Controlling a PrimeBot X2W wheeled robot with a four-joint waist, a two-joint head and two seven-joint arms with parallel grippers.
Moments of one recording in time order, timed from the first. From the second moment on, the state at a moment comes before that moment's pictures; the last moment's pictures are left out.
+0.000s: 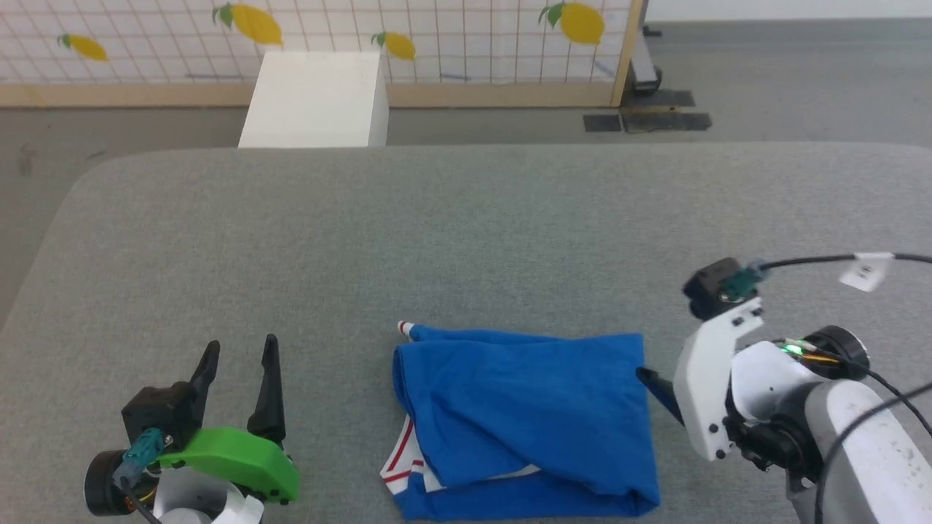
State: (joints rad) left arm 0.00 0.33 -0.23 0.01 -0.47 0.17 -0.13; right arm -0.26 -0.26 0.25 0.03 0.35 0.13 0.91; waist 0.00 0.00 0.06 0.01
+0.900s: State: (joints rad) left arm -0.05 0.30 -0.26 0.02 -0.46 0.18 -0.16; right arm -0.31 -0.26 0.44 0.26 0.35 0.13 0.89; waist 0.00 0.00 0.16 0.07
